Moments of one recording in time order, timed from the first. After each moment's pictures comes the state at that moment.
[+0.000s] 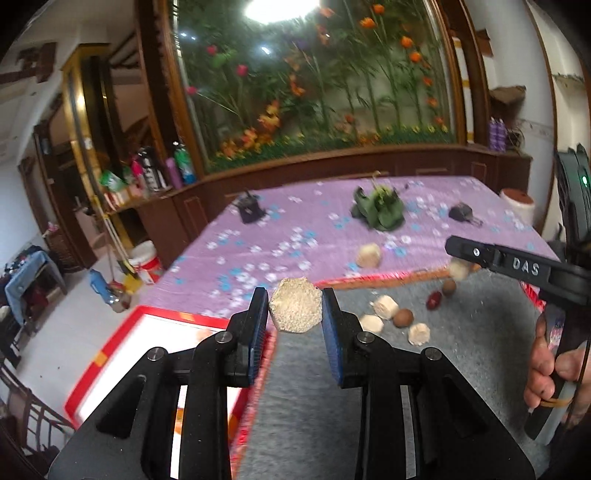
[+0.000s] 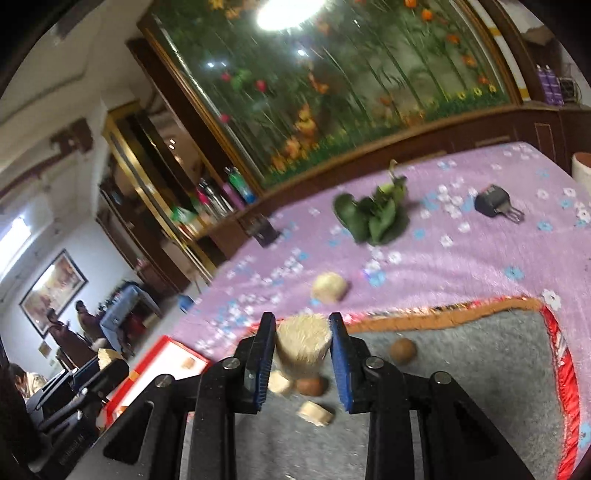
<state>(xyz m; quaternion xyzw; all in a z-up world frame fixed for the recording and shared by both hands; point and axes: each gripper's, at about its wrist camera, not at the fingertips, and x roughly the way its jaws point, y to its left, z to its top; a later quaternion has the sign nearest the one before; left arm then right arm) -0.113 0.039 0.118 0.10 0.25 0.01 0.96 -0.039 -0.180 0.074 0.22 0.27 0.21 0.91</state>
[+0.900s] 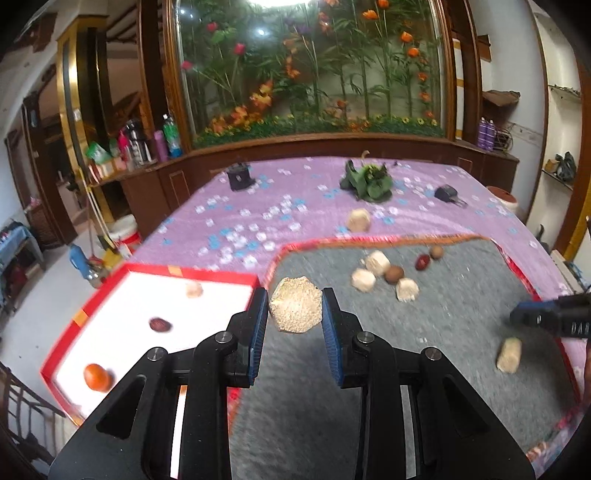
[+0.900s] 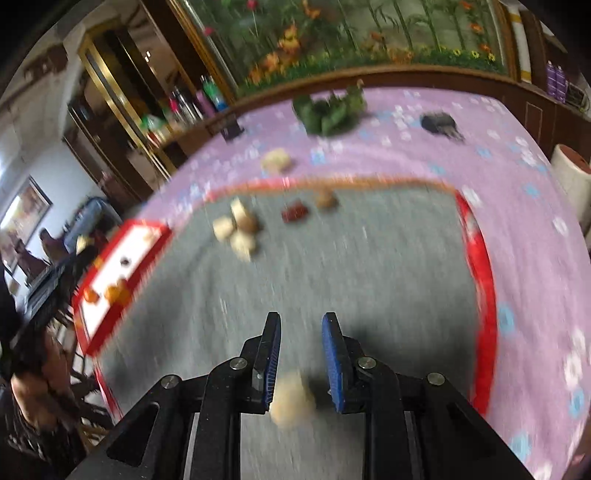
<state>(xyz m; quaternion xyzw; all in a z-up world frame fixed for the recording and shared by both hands) -0.137 0.061 0.083 0.06 0.29 -0.04 0.95 -0.127 -0.213 0.039 0.10 0.45 0.17 0.87</state>
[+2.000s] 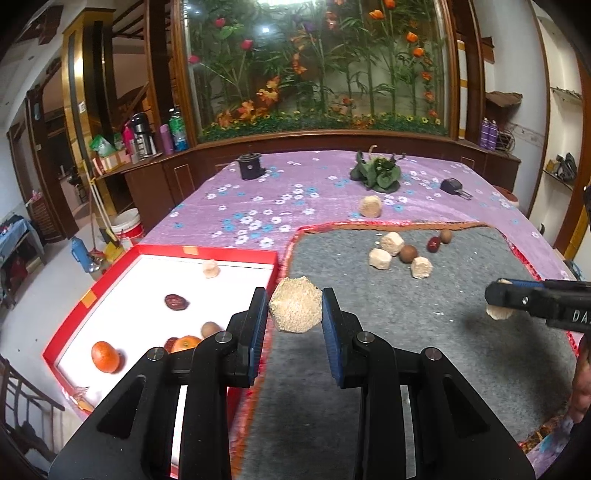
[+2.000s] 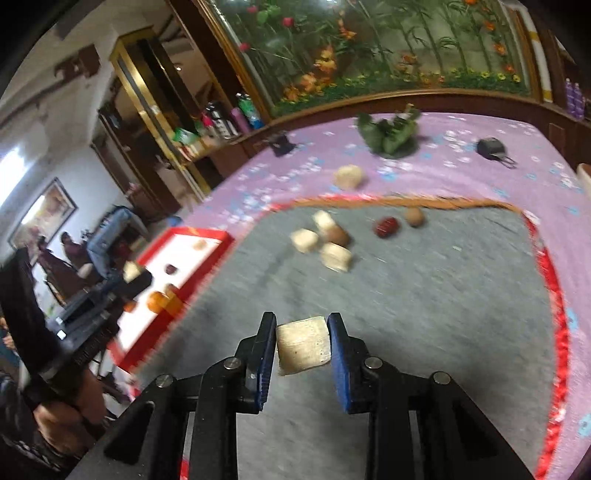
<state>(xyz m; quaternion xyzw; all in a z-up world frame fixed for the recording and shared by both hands) -0.154 0.093 0.071 0.05 0.29 -0.02 0.96 -0.132 -0.137 0.058 0.13 0.39 0.23 0.88</state>
